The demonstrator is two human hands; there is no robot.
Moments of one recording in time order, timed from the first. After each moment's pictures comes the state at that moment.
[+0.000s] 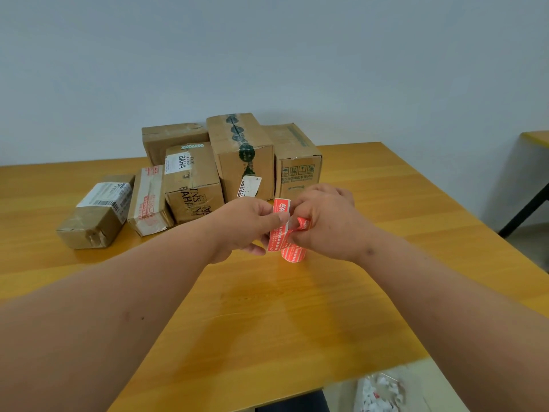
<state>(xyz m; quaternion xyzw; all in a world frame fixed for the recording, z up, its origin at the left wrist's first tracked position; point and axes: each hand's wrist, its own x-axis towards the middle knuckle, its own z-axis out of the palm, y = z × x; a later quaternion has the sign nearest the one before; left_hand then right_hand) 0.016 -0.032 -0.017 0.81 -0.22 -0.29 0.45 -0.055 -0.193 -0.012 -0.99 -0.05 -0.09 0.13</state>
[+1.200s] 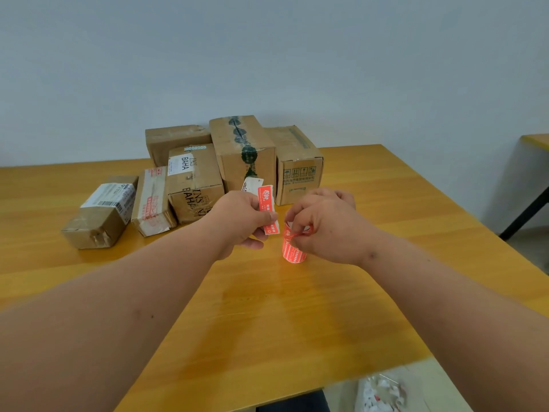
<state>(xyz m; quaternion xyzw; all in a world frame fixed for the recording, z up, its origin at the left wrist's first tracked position) 0.021 -0.032 -0.017 0.83 -0.12 -0.21 0.50 -0.059 -0.192 -0.011 -0.99 -0.06 -0.07 0.12</state>
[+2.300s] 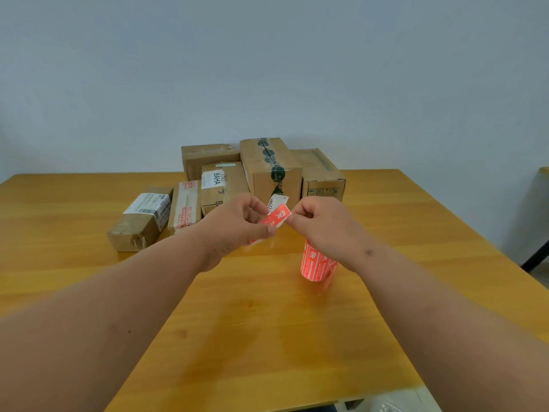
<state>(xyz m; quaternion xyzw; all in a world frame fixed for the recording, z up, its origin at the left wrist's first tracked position) 0.018 0.030 -0.001 0.80 -0.18 -0.19 0.54 -0.047 -0.135 0.016 -0.93 0.04 -0.10 0.35</state>
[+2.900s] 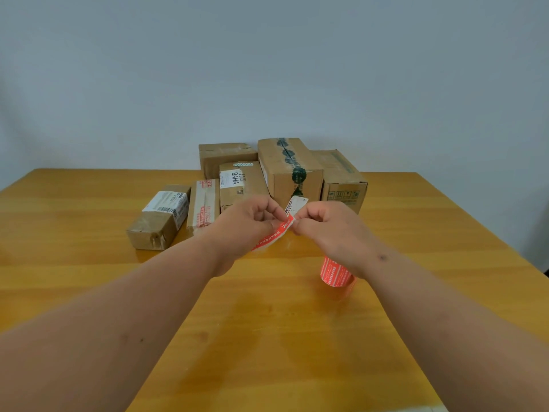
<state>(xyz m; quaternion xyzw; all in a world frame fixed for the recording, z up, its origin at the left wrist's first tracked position) 0.019 0.047 -0.003 0.80 -0.20 -0.14 0.55 -0.038 -0.115 0.014 -0.91 0.00 -0.08 0.41</state>
